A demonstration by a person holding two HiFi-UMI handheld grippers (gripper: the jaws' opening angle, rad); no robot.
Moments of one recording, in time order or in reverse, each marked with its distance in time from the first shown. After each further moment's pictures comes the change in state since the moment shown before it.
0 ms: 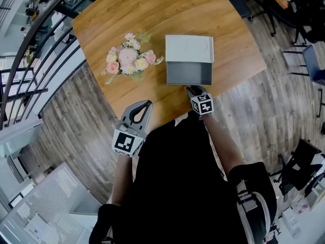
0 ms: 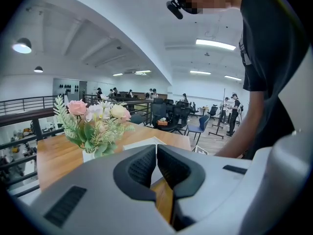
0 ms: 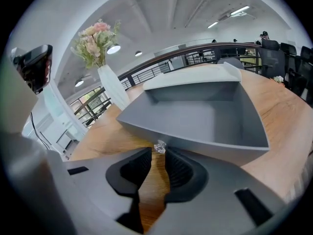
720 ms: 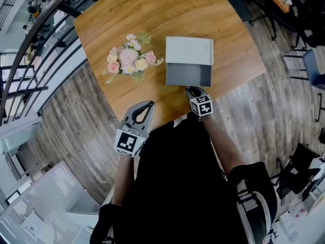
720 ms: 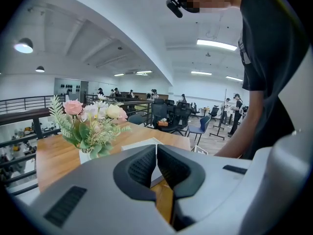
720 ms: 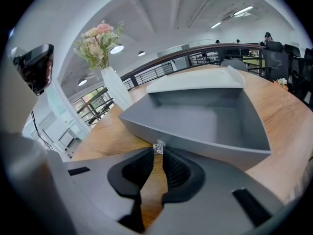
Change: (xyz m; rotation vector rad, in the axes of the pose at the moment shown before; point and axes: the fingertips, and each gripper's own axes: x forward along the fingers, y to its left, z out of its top) left arm 0.004 -0.013 -0.002 0.000 0.032 0.004; right arm -0.007 0.005 0.008 -0.027 0.002 0.025
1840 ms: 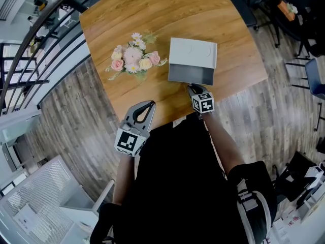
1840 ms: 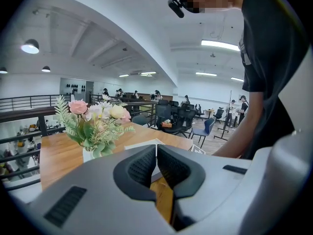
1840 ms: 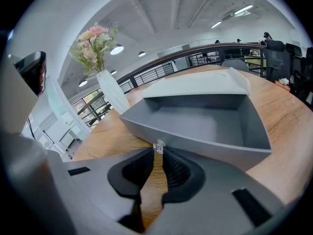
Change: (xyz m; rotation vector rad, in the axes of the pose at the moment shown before) left arm 0.000 0.002 0.005 -0.029 -0.030 0.054; right arm 0.009 -0.013 0.020 -0.001 -0.005 0.011
